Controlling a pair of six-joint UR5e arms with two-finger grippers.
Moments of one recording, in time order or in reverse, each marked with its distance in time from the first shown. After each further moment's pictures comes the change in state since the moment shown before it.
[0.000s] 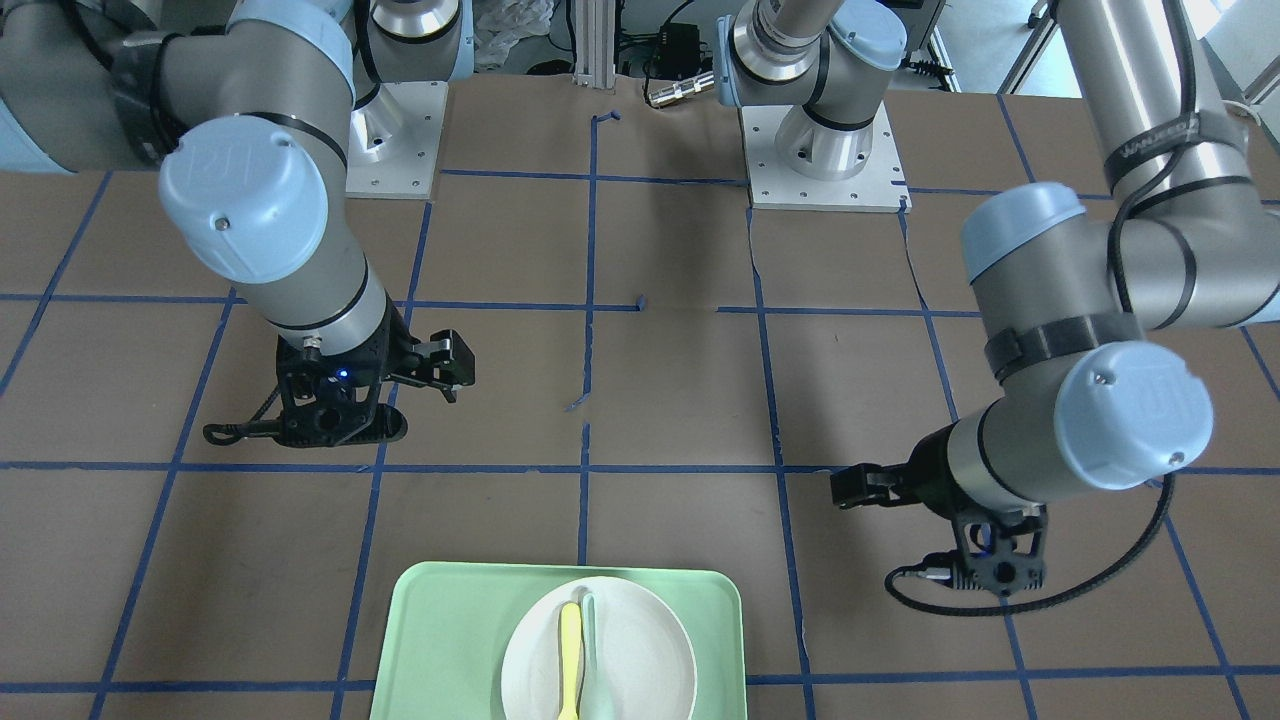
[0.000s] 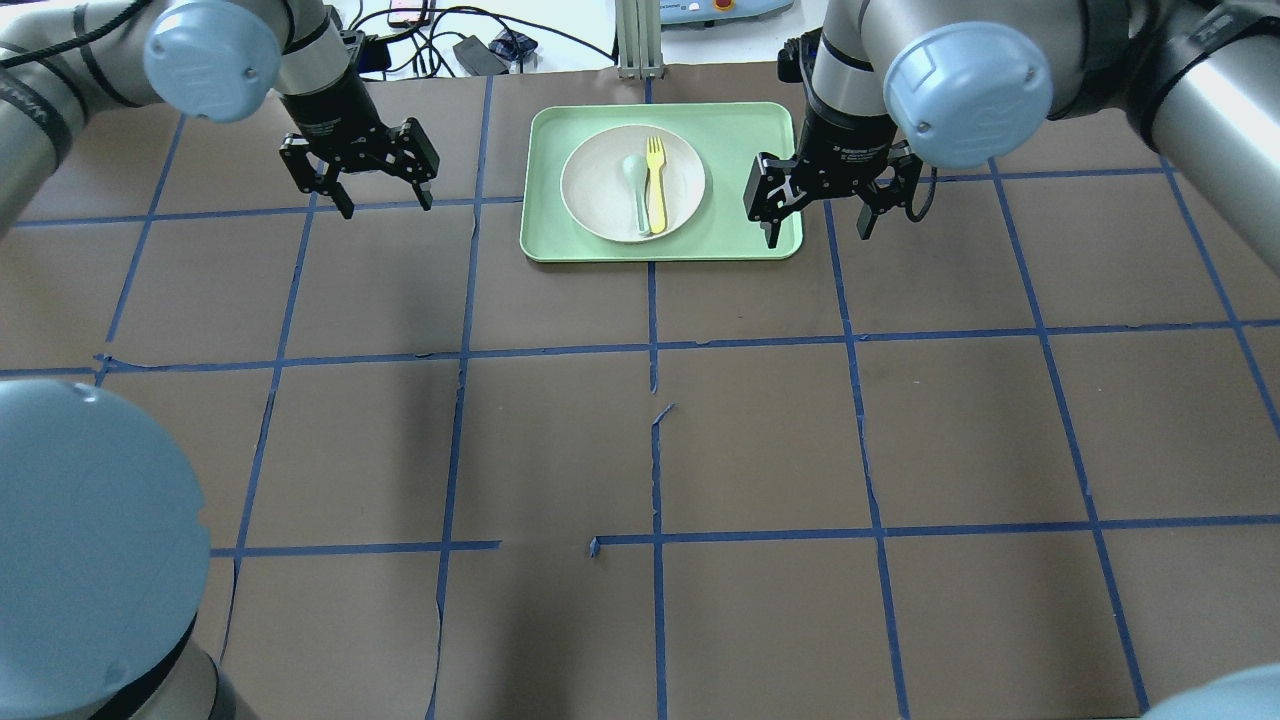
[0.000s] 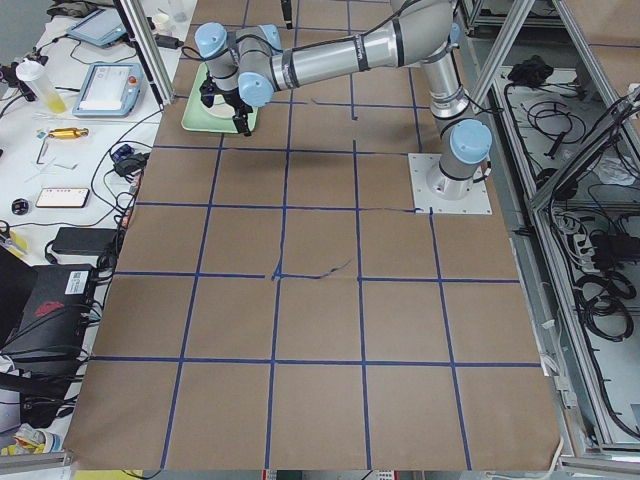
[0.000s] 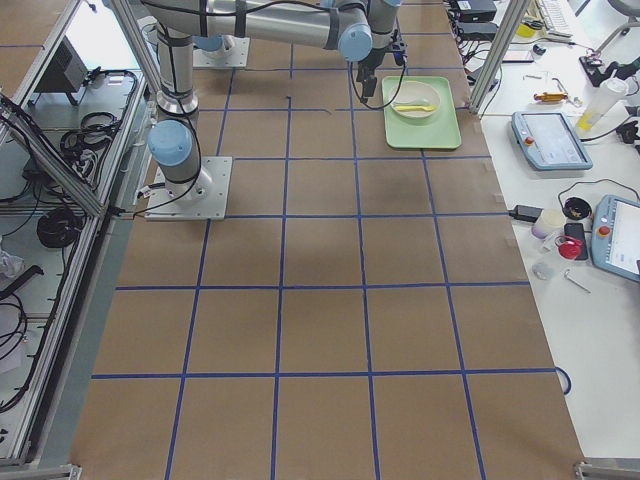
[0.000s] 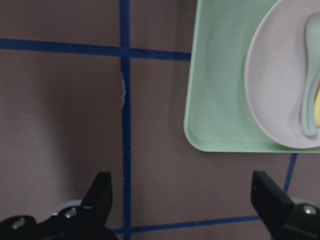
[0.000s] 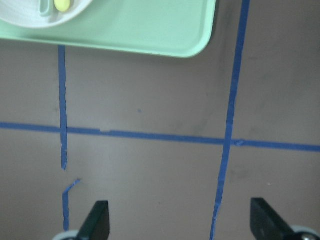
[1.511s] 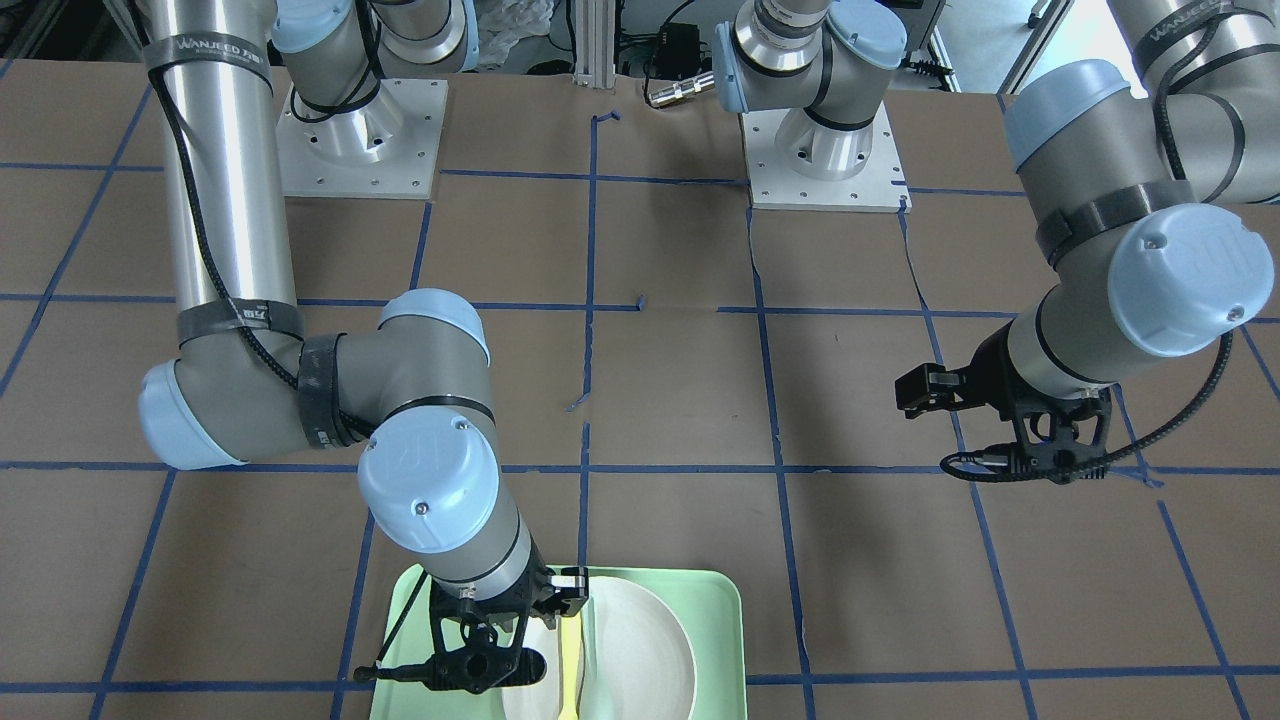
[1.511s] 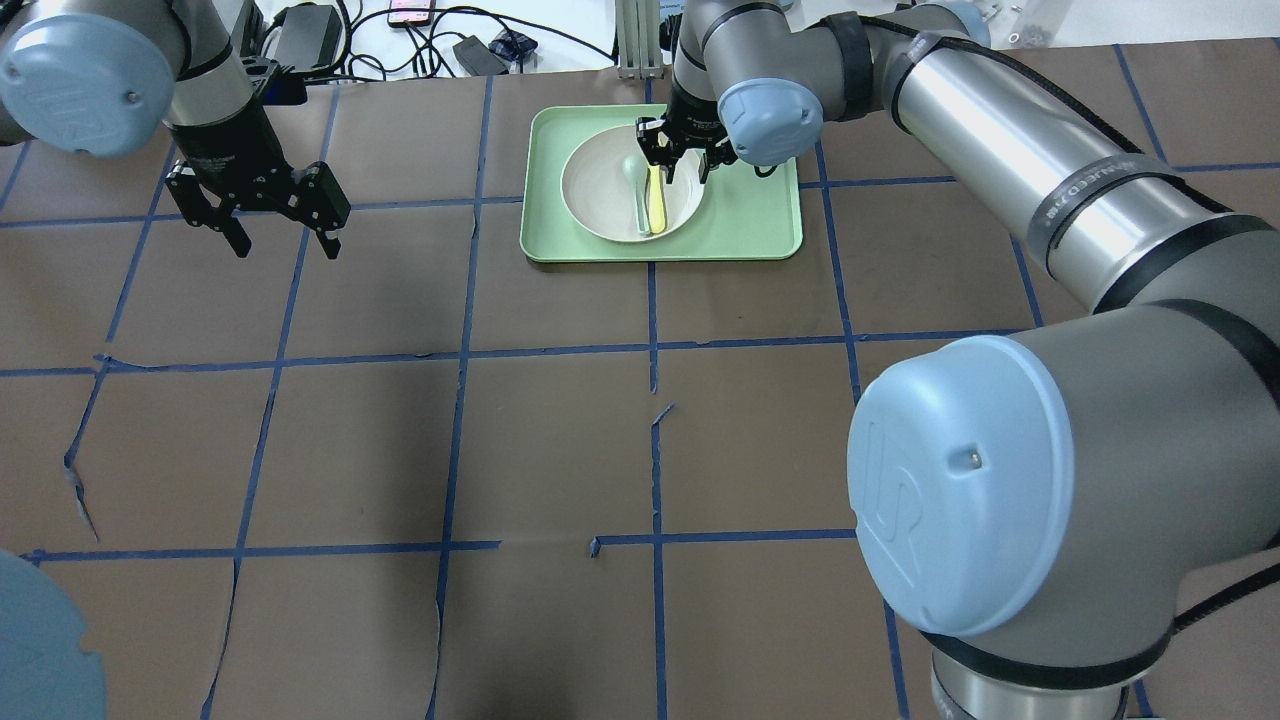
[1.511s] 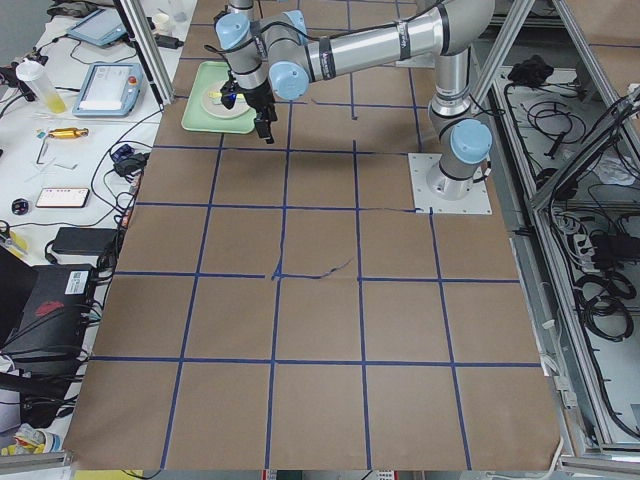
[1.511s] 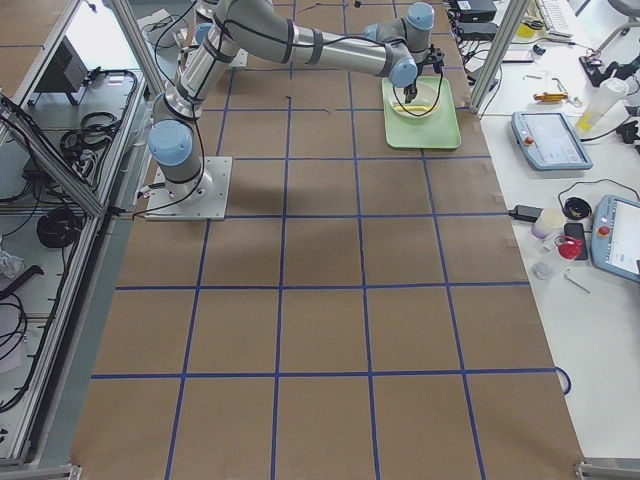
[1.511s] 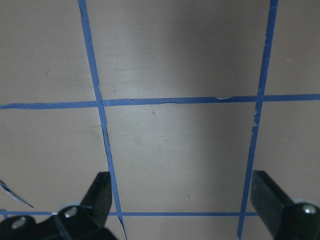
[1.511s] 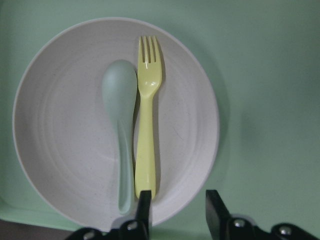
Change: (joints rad) left arm 0.052 0.168 -0.172 0.007 0.116 0.088; right arm 0.099 0.437 -0.359 -0.294 0.075 0.152
